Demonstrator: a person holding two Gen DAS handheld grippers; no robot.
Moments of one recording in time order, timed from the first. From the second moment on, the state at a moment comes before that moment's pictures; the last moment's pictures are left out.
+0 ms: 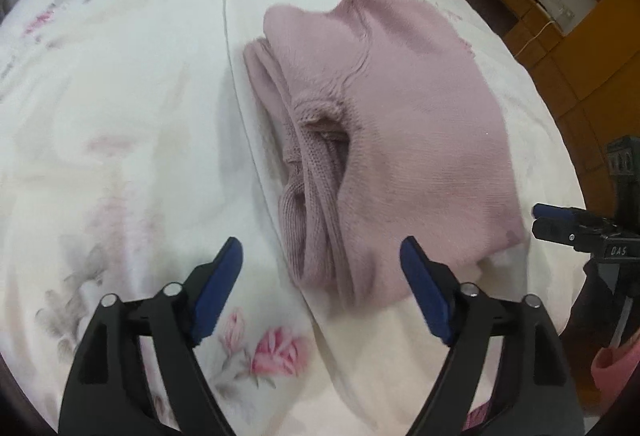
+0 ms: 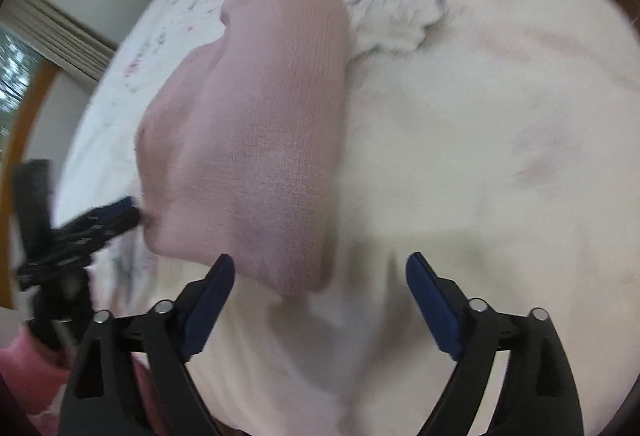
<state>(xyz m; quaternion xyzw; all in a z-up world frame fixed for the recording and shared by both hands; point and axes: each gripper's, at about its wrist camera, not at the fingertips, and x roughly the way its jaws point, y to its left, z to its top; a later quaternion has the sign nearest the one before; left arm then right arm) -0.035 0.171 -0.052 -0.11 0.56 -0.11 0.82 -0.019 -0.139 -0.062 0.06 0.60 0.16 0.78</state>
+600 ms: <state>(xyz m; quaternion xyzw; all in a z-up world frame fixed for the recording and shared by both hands) -0.098 0.164 0.014 -0.09 0.54 -0.03 0.84 -0.074 -0.128 0.000 -0.01 0.57 0.08 0.82</state>
